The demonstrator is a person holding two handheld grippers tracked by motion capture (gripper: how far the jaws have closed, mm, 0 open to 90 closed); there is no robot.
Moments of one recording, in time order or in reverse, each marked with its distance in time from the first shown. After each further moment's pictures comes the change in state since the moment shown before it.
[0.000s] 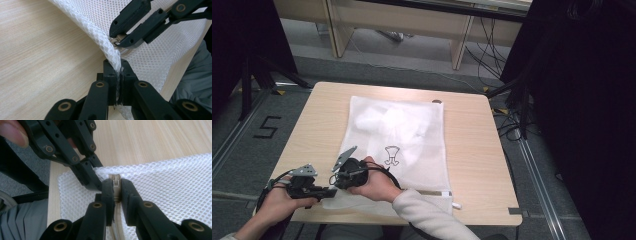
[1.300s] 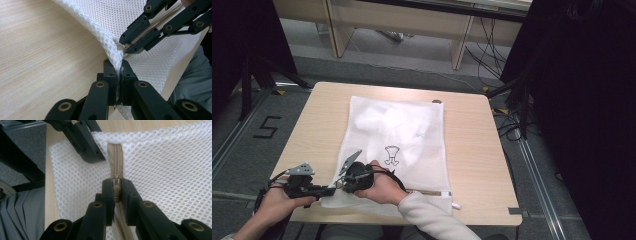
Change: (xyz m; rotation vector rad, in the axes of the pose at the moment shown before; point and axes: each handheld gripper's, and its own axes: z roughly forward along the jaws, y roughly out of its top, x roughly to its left) left arm 0.000 0.001 -0.006 -0.027 0.015 -0.010; right arm -0.002 -0.018 0.002 0.052 -0.002 0.012
